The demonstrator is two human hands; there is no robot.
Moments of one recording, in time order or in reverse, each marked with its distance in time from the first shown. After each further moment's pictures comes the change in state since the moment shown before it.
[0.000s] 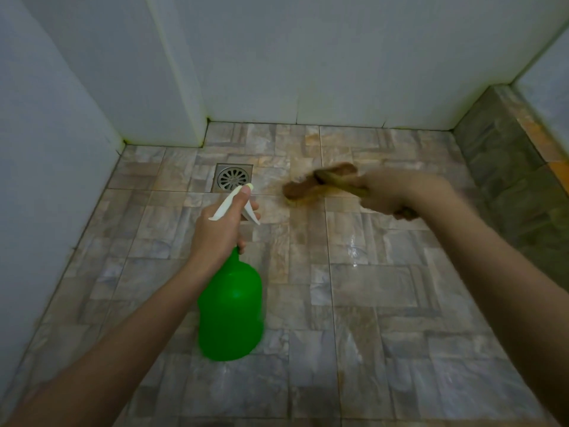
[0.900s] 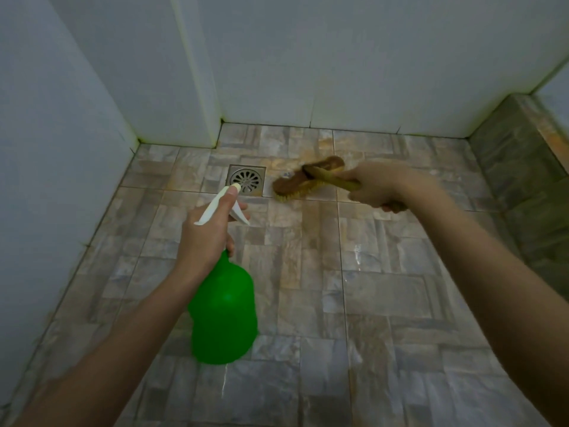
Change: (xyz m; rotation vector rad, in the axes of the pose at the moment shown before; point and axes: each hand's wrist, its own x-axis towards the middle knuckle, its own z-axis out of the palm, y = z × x) left_hand -0.001 -0.003 -0.034 0.016 0.079 0.028; right_hand 0.030 -0.028 -0.006 0.117 0.000 -0.086
